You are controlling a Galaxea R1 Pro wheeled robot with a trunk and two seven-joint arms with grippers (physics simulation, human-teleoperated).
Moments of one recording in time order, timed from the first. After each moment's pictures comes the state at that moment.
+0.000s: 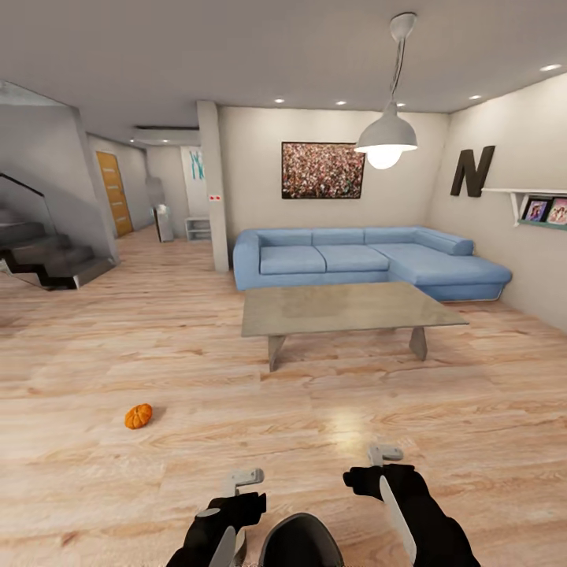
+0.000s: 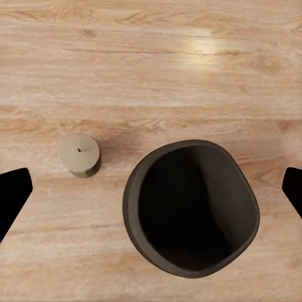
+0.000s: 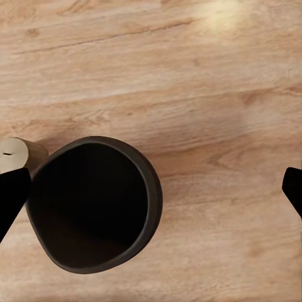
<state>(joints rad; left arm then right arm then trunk) -0.22 -0.17 -0.23 -1.01 0.28 0.47 0.29 -0.37 0.06 0.00 -0.98 -0.05 0.73 -0.03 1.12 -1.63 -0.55</state>
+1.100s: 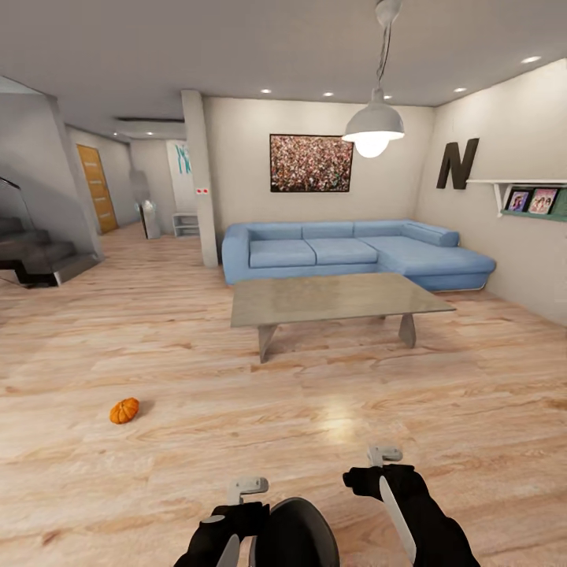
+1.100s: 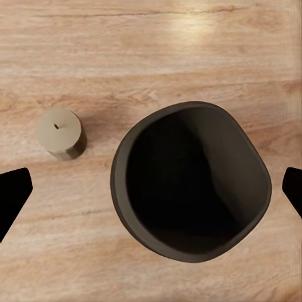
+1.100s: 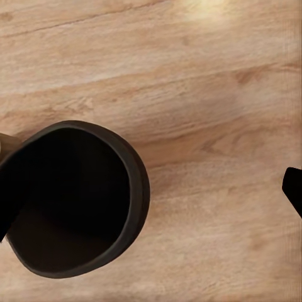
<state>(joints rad) -0.22 -0.17 -0.26 -0.97 0.28 0.47 0.29 -0.37 0.06 0.00 -0.98 -0.05 0.73 -0.03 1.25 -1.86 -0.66</state>
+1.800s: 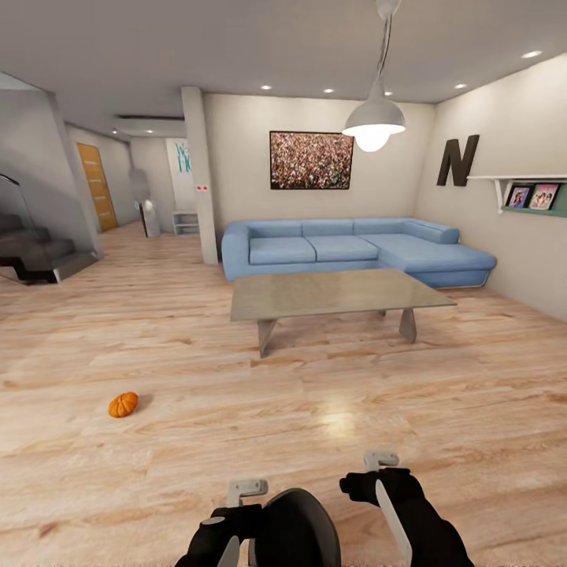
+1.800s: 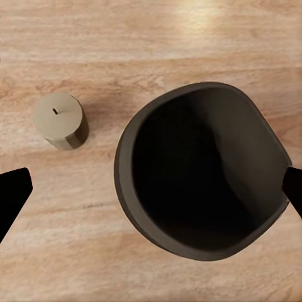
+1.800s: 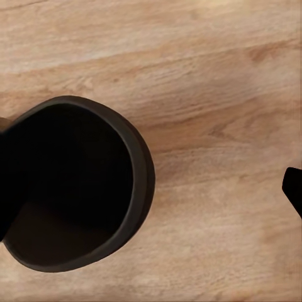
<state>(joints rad) -0.23 -0.17 -0.26 -0.96 0.28 0.47 0.30 -0.37 0.07 0.00 -0.95 -0.05 0.73 -0.03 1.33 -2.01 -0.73</state>
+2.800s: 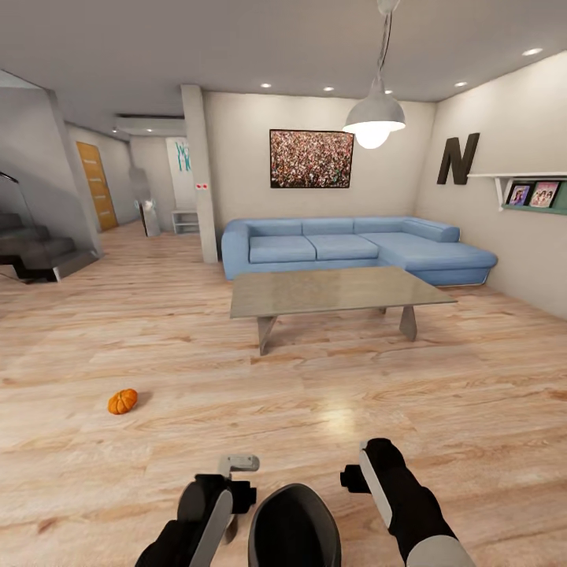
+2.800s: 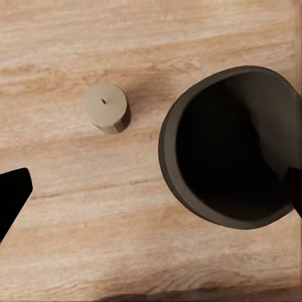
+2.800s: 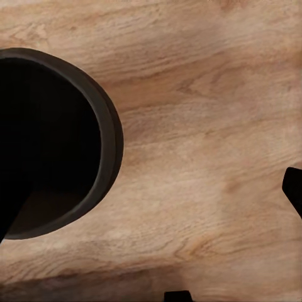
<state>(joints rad) -0.23 -0.17 -0.24 -1.31 0.28 0.95 0.47 -0.48 0.12 0.00 -0.90 -0.05 0.98 -0.23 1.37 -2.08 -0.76</state>
